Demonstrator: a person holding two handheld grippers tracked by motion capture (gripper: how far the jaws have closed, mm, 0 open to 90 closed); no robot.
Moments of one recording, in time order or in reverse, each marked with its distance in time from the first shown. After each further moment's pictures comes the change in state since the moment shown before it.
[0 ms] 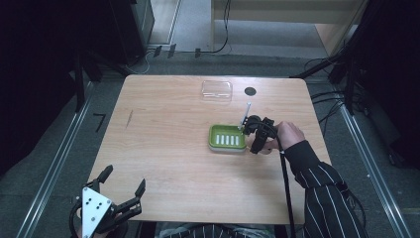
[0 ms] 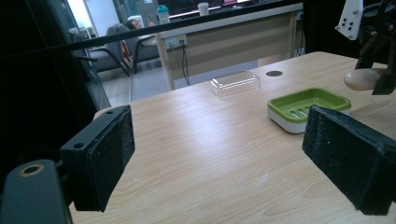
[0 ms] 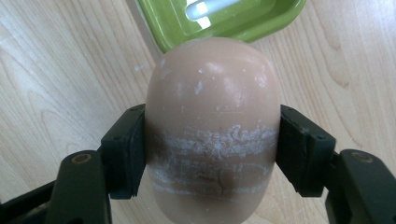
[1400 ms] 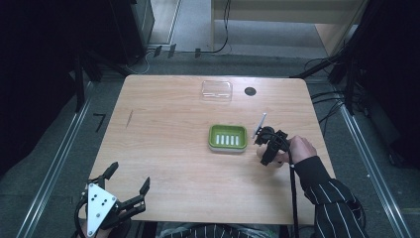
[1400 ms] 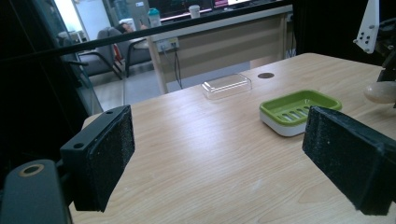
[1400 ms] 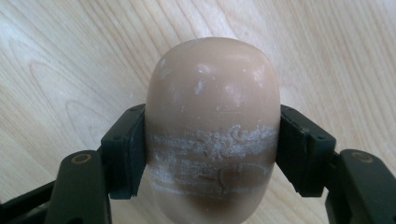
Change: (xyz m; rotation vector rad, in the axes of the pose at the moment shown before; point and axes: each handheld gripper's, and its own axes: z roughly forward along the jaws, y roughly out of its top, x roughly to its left) left arm -0.003 0.002 0.008 -0.008 -0.035 0.011; right arm 0.008 -0.044 0.019 0.046 0.049 0.161
